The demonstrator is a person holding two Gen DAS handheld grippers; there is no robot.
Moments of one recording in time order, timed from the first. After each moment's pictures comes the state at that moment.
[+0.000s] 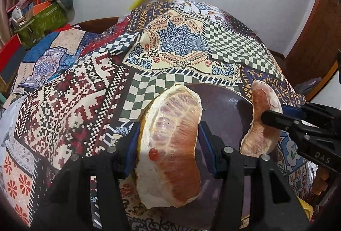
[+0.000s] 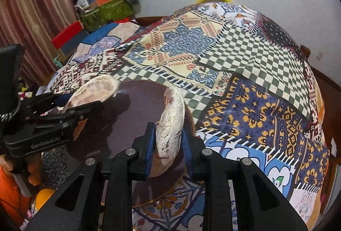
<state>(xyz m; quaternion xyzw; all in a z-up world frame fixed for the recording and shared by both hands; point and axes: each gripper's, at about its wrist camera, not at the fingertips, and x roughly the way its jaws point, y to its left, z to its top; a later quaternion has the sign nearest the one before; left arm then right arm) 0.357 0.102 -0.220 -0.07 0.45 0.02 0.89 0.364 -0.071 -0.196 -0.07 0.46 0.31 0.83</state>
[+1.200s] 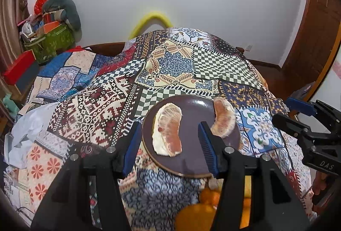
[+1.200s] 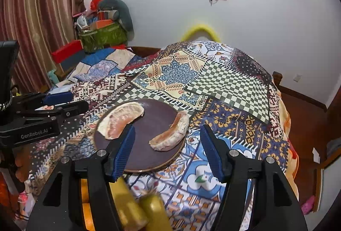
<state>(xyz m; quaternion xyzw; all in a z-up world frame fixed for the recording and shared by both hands) 0.263 0.085 -0.136 -0.05 0.38 0.02 0.92 0.268 -0.101 -0.116 -0.08 0.35 0.27 0.89</state>
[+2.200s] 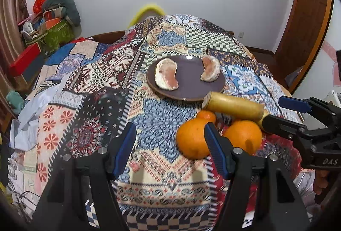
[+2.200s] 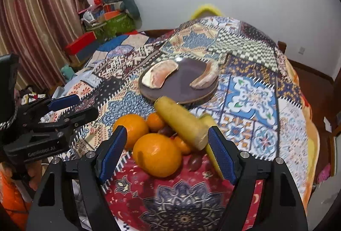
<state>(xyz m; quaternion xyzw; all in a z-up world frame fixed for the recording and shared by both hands) 0.135 0.074 -0.154 -0.03 0.40 0.01 0.91 0.167 -0.090 -0.147 -0.03 0.42 0.28 0.86</state>
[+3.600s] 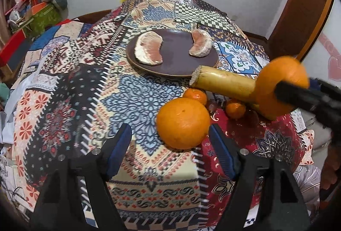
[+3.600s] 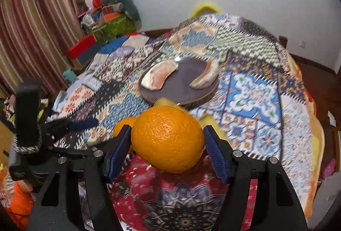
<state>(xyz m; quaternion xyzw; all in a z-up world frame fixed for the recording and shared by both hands) 0.161 0.055 -0.194 -0.04 0.46 -0.03 0.88 0.175 -0.105 -0.136 -0.01 0.40 0.27 0.87</state>
